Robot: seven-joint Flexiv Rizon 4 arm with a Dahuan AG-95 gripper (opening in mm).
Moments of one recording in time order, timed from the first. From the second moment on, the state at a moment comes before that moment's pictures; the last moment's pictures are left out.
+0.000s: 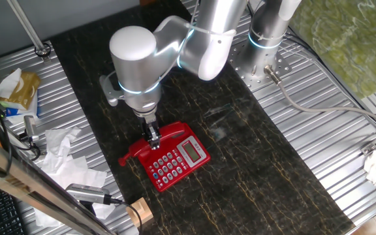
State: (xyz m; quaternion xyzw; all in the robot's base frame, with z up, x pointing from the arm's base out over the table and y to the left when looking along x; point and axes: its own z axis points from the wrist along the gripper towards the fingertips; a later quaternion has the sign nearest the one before) arm 0.542 0.155 0.084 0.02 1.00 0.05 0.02
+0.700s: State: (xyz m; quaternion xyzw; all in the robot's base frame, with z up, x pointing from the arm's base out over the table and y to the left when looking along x) arm 0.543 0.155 0.084 0.02 1.00 0.05 0.03
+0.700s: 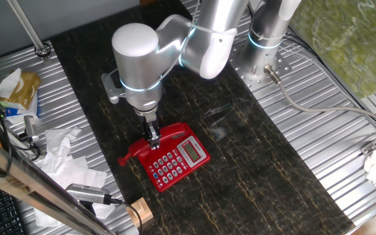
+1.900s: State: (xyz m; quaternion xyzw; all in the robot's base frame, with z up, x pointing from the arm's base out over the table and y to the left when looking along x) arm 0.541 0.153 0.083 -0.08 1.00 0.02 0.02
